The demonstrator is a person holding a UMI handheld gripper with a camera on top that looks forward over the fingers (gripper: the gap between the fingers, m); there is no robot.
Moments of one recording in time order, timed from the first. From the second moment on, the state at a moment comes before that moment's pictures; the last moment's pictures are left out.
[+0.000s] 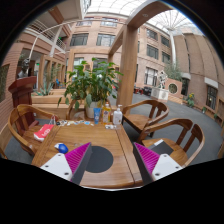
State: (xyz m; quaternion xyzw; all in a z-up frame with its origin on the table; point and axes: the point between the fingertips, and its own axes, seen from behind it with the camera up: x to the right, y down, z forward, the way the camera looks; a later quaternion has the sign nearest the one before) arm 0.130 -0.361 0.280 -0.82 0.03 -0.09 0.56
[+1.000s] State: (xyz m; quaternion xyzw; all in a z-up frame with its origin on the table) arm -0.112 -0.176 -0.002 -0.90 -0.12 0.01 0.43
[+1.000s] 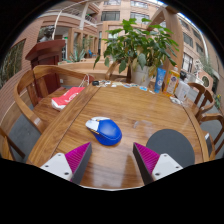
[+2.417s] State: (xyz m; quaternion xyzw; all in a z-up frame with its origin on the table) arm 0.054 -0.135 0.108 -0.85 0.00 0.02 0.53
